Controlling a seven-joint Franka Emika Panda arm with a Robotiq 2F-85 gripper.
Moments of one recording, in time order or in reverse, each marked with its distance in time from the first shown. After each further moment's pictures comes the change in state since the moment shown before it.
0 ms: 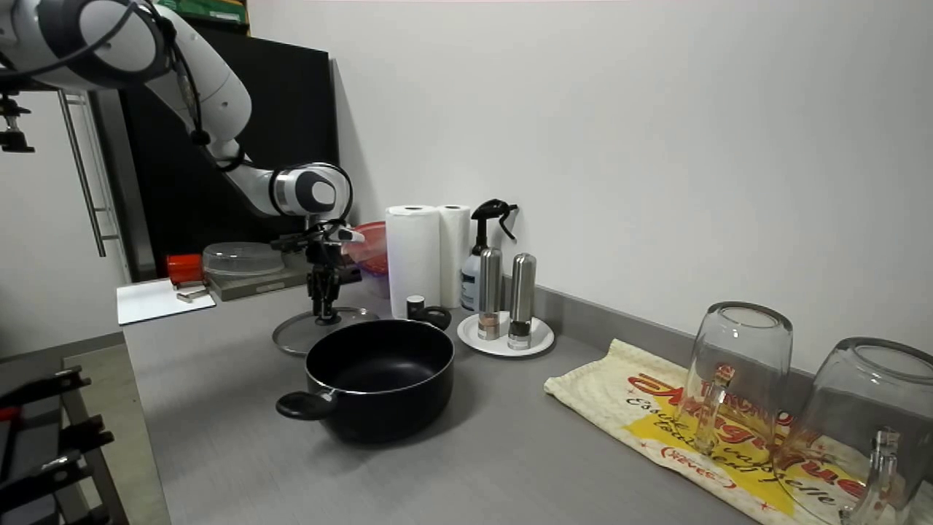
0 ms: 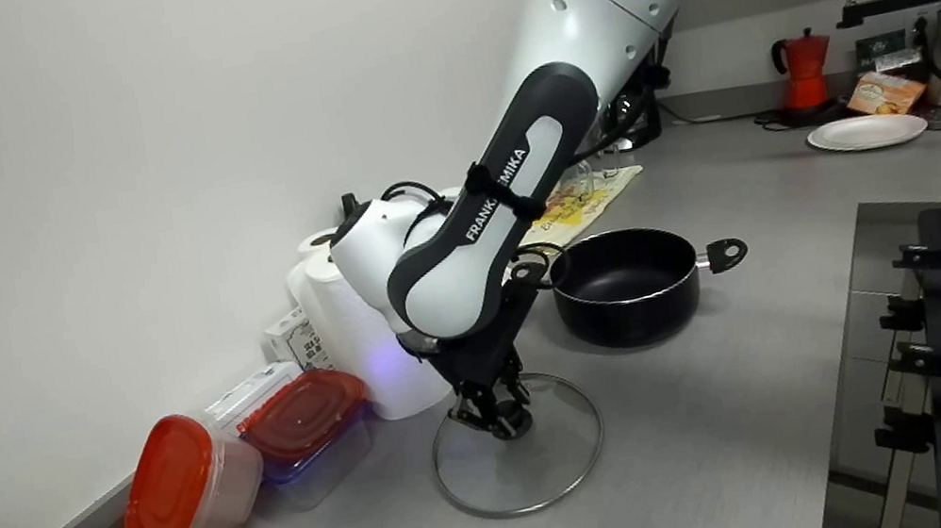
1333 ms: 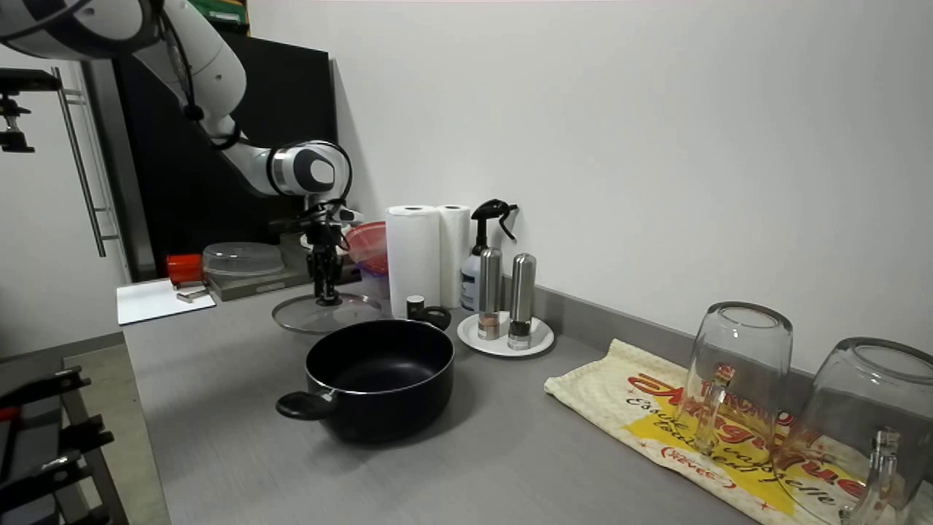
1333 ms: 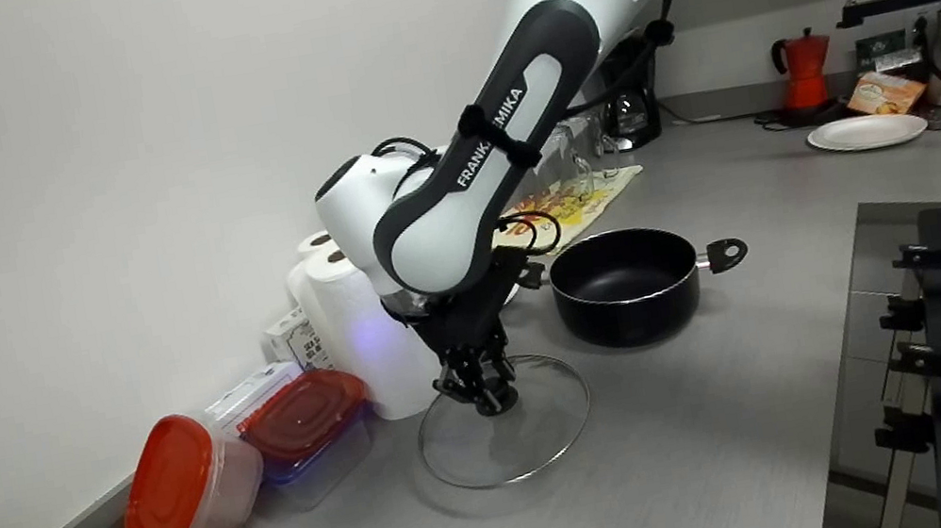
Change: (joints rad) arm -0.026 -0.102 0.029 -0.065 -0.015 0.008 -0.051
